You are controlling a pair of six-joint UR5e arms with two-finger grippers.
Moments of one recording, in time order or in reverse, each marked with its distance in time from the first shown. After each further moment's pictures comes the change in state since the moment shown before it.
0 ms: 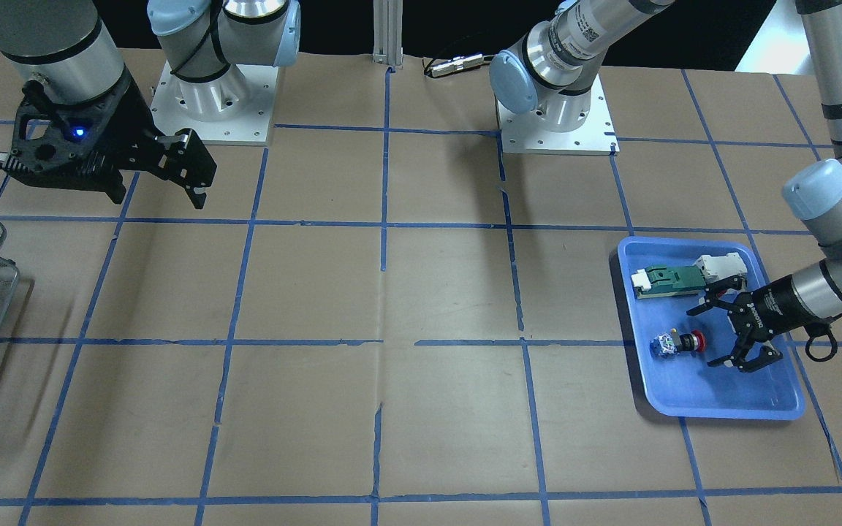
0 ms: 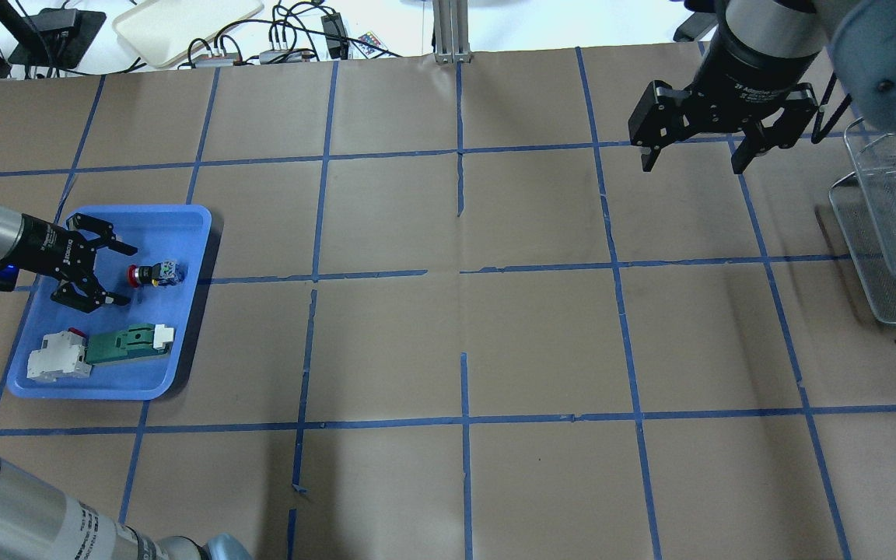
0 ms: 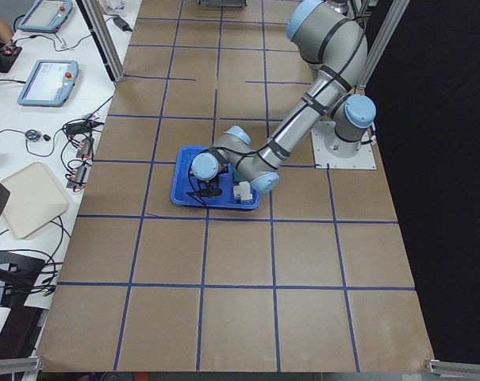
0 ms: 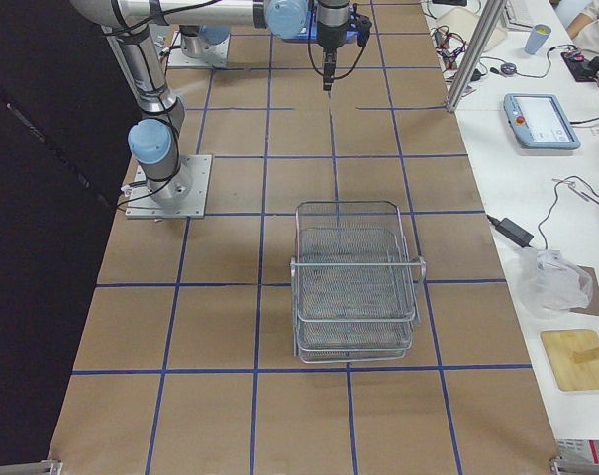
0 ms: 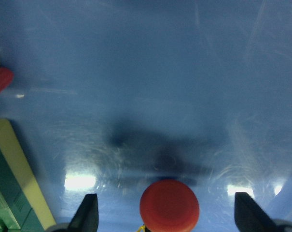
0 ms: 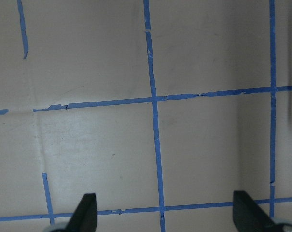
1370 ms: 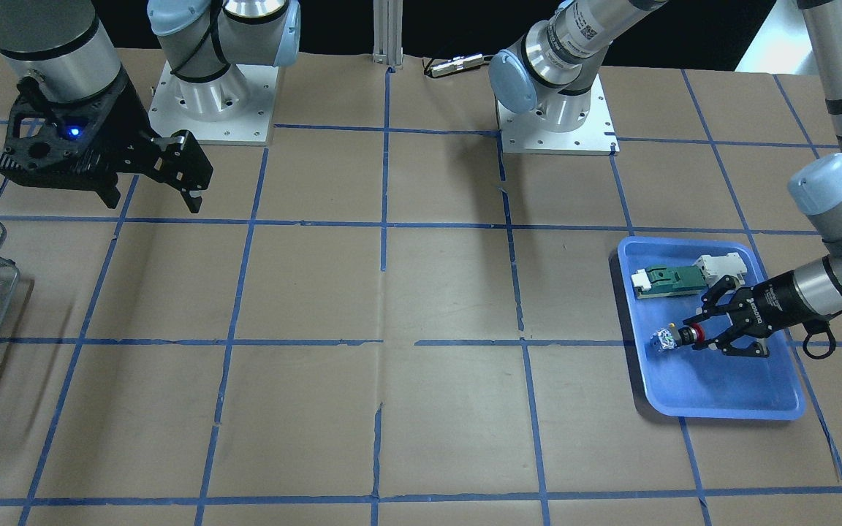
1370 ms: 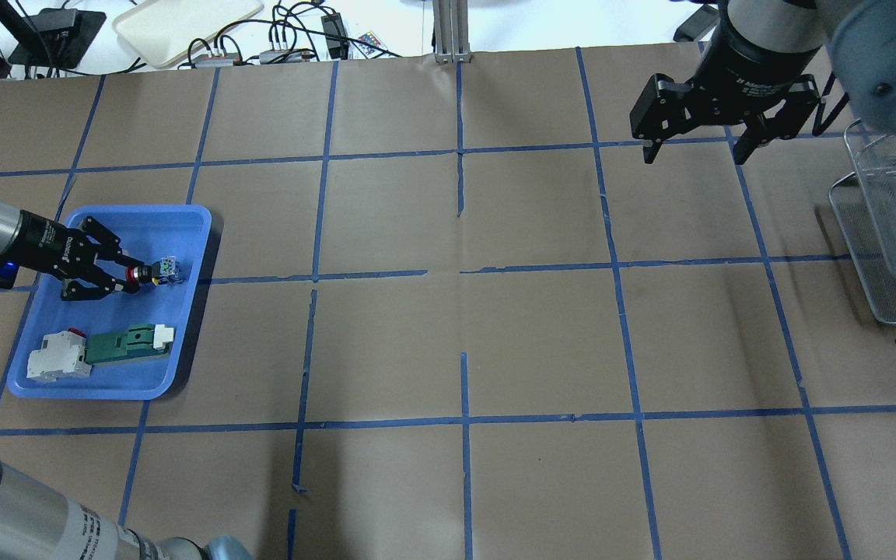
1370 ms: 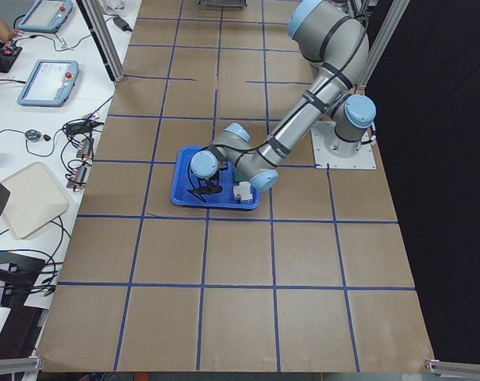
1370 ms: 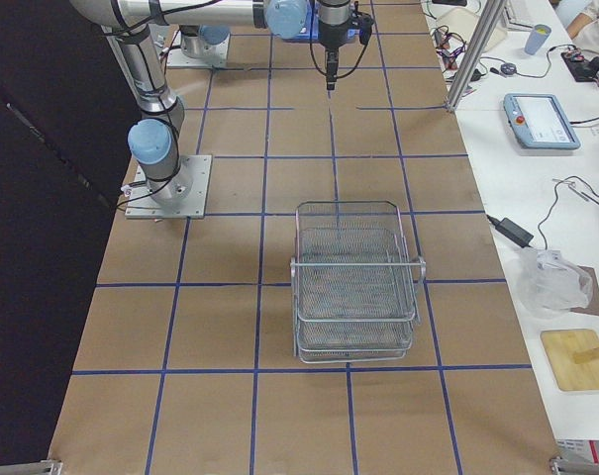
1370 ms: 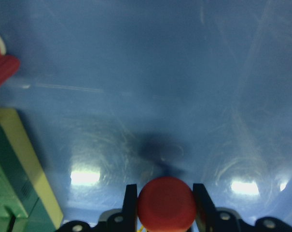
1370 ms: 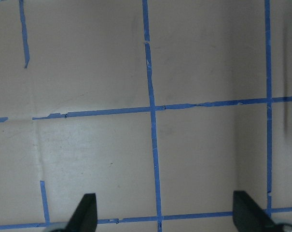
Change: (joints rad) left arm -0.012 0.026 0.019 -0.079 -0.002 0.008; right arm 0.000 0.000 0.001 -0.034 -0.007 -0.010
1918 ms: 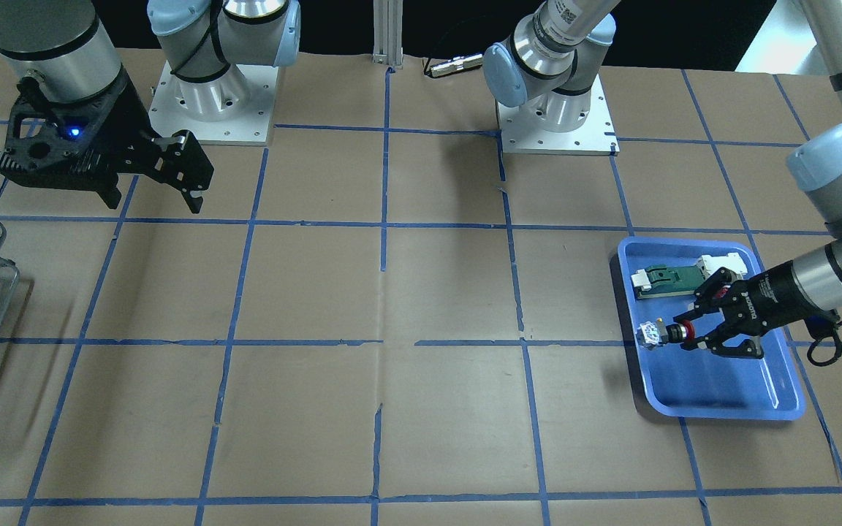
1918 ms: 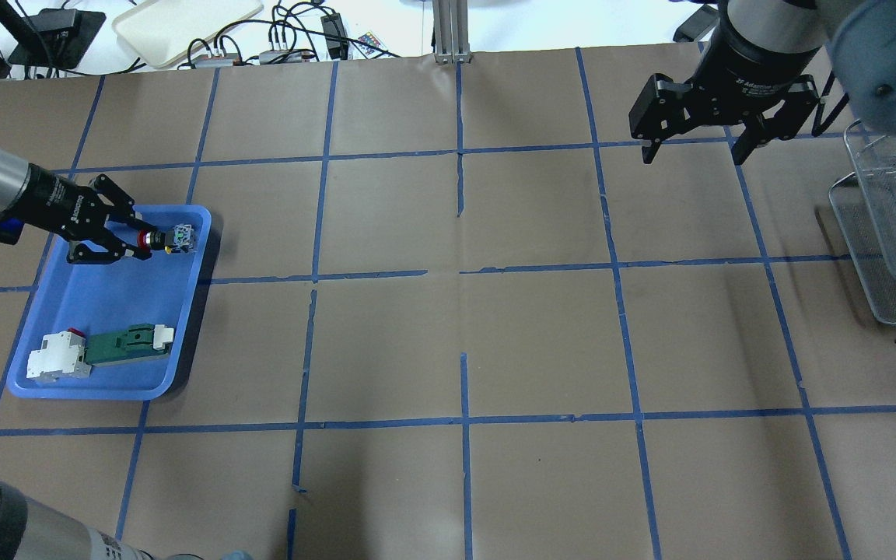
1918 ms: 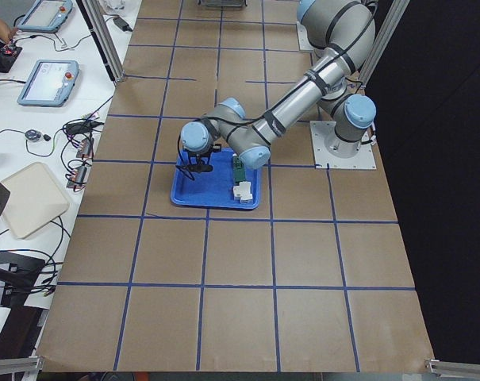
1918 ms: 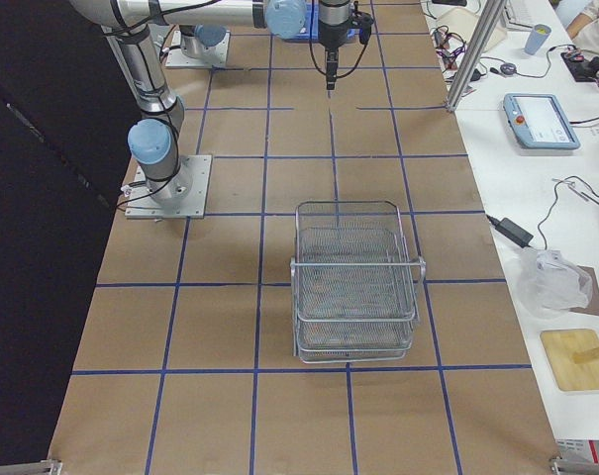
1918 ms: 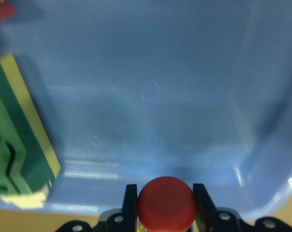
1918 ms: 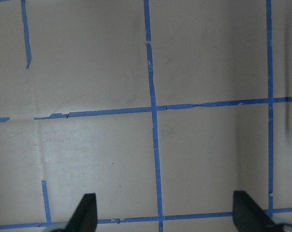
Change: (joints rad) left arm -0.140 0.112 0.050 -0.091 -0.022 0.004; right arm 0.000 0.000 0.000 -0.001 0.004 0.000
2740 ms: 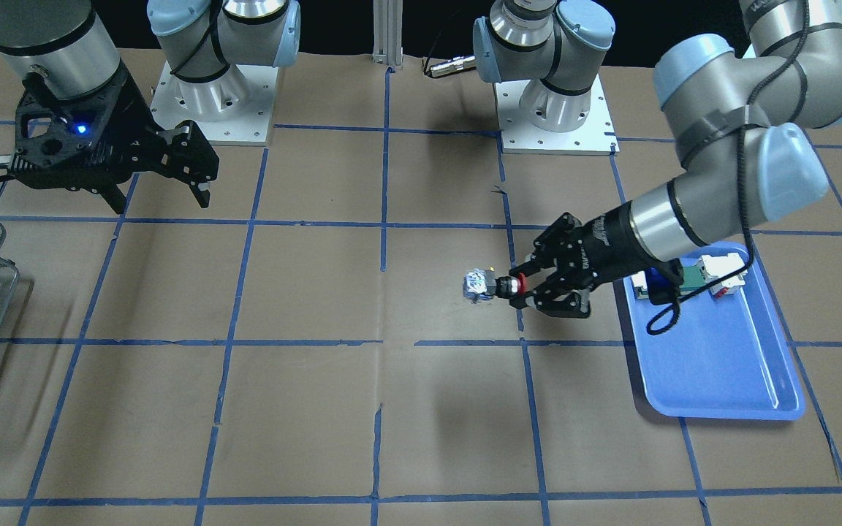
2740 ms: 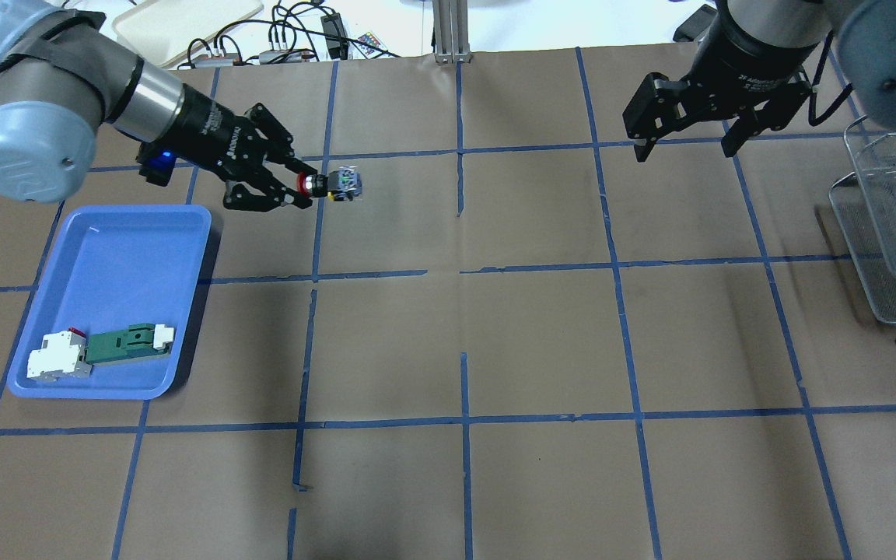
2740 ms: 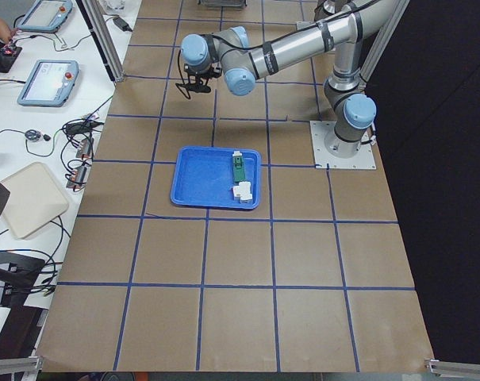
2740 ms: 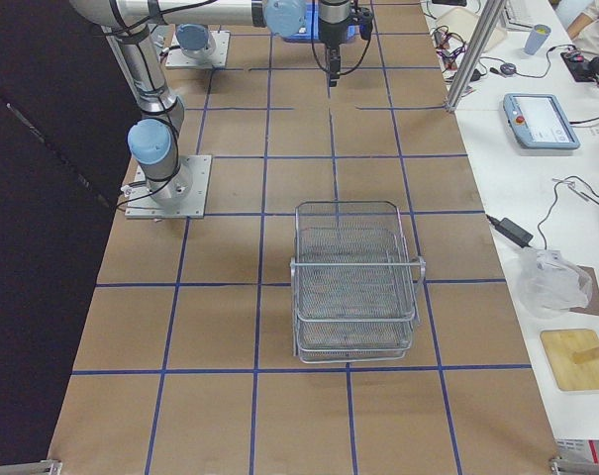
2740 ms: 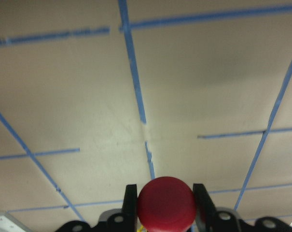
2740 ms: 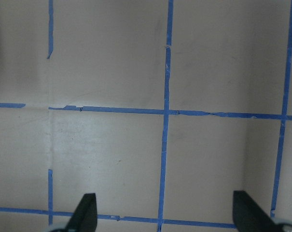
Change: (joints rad) left arm -0.414 0.169 0.006 -0.044 -0.202 -0.362; right arm -0.002 -0.002 -0.009 0.003 0.053 -0.164
